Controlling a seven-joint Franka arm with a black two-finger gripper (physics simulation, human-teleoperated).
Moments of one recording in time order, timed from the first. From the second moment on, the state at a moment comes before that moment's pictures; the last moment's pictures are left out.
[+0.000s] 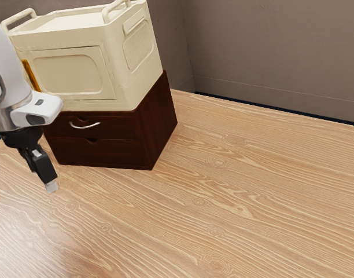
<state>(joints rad) 0.30 -0.42 0.01 -2.01 0.09 1.59 0.50</state>
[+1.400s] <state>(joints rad) 0.36 -0.06 0.13 -1.81 -0.04 2.02 1.49</state>
